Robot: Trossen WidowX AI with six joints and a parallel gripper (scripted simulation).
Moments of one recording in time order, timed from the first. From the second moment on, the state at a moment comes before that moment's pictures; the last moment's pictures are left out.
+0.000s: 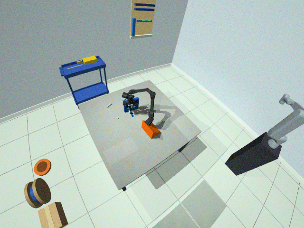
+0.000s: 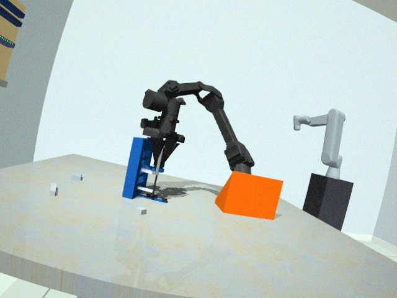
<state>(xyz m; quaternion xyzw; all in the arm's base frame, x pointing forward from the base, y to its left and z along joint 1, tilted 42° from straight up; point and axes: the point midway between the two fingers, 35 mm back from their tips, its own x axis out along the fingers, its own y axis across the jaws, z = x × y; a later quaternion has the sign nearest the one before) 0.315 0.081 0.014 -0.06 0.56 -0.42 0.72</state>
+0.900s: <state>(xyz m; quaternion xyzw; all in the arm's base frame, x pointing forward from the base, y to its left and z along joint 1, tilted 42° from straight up) 0.315 0.081 0.014 0.38 0.19 -0.67 0.61</state>
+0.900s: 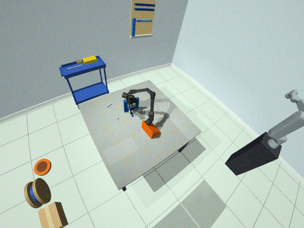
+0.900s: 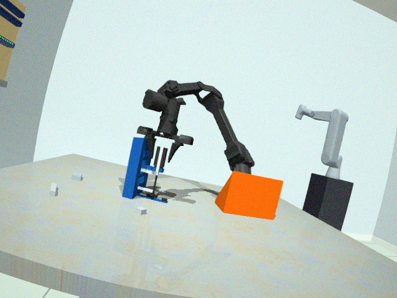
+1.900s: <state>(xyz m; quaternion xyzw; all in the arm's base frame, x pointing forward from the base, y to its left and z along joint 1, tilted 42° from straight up) 0.315 0.080 0.014 0.40 0.17 -0.67 0.60</state>
